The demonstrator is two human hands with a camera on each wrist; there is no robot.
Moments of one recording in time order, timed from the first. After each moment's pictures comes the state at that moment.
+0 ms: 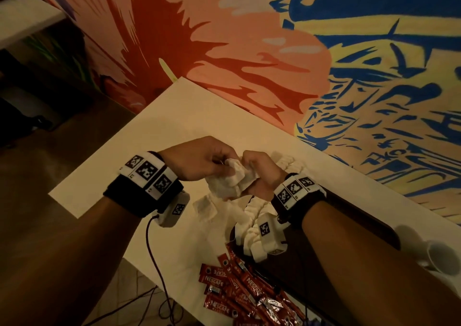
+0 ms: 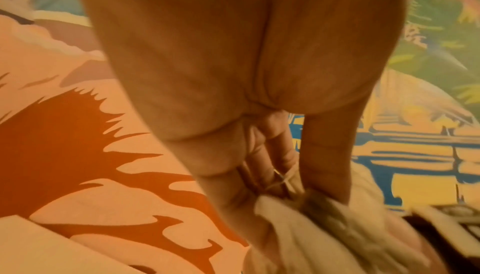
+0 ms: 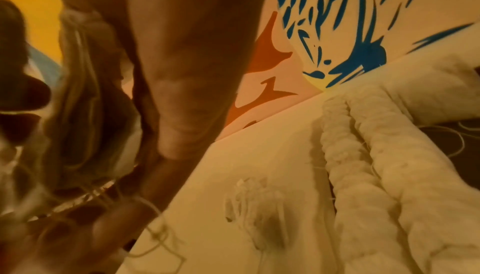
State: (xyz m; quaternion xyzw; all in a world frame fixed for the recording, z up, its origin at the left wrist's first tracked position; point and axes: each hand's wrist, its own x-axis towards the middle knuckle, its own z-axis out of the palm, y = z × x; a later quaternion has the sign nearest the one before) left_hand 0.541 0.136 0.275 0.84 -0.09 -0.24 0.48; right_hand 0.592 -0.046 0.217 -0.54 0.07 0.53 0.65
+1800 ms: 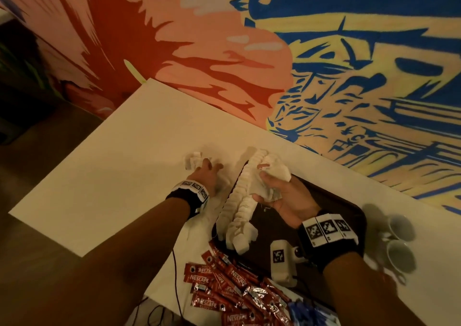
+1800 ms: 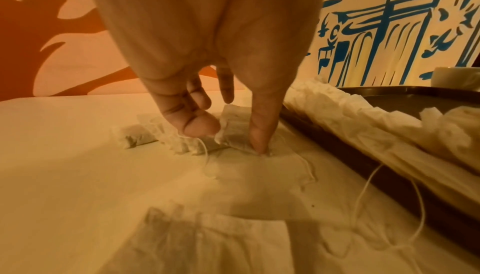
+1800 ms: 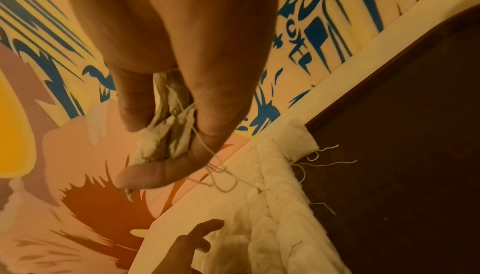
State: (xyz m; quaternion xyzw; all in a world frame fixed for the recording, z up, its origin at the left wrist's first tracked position) left_hand 0.572 0.073 0.095 0.96 0.01 -0.25 0.16; right_hand 0.545 -0.153 0.222 -0.55 0.18 0.28 0.77
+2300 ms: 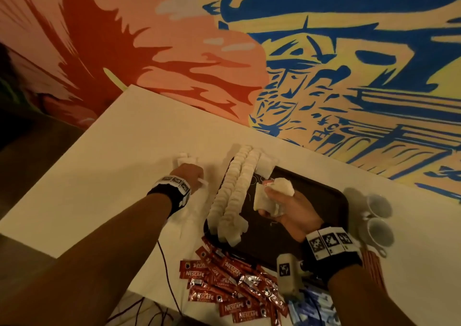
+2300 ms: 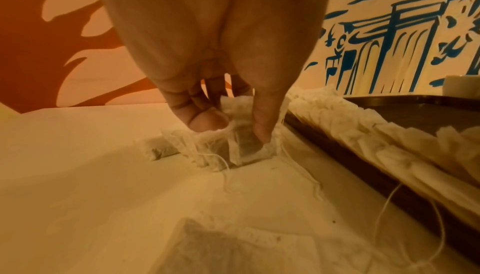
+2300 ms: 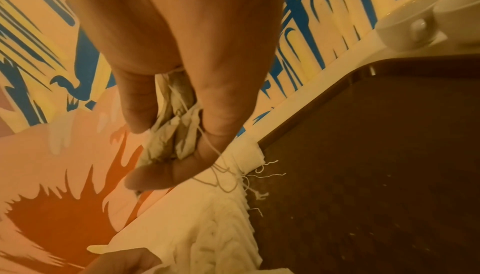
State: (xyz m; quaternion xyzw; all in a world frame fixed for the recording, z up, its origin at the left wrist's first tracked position) left_hand 0.579 0.090 0.105 0.96 -0.04 -0.26 0.13; right_hand 0.495 -0.195 0.220 -0.57 0.26 0.24 0.74
